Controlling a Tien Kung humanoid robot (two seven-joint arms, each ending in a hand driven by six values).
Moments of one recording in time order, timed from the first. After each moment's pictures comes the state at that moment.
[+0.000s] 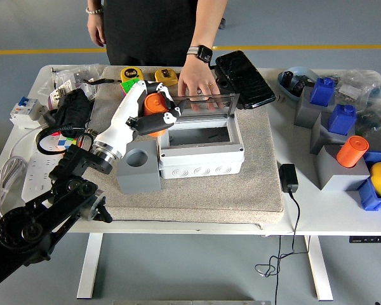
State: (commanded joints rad) left arm -0.51 0.21 -0.79 -1.37 1.15 0.34 -0.11; right arm -0.01 -0.22 0.75 0.43 0.02 -0.28 0.06
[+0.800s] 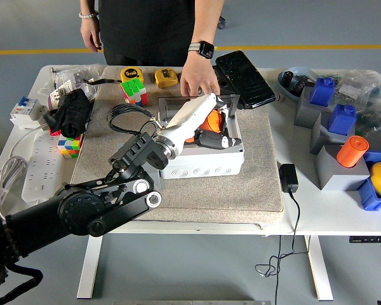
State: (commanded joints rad) left arm -0.80 0.05 -0.44 -1.17 1.52 0.40 0.22; right arm 0.00 -0.23 0.74 0.43 0.03 -0.29 0.07
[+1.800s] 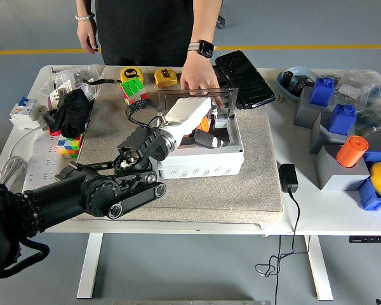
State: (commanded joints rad) left arm -0.95 0.00 -0.25 -0.86 1.53 0.44 0.21; right arm 0.01 -0.24 0.71 0.44 0.04 -0.30 0.08
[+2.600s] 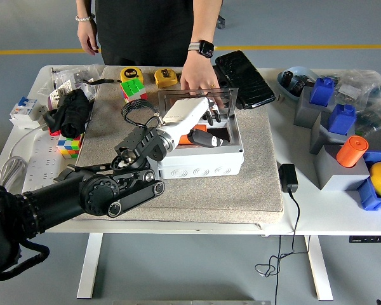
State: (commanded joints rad) left arm -0.93 0.00 -0.27 -0.85 1.49 0.43 0.17; right arm 0.01 -0.24 0.71 0.44 0.04 -0.31 0.08
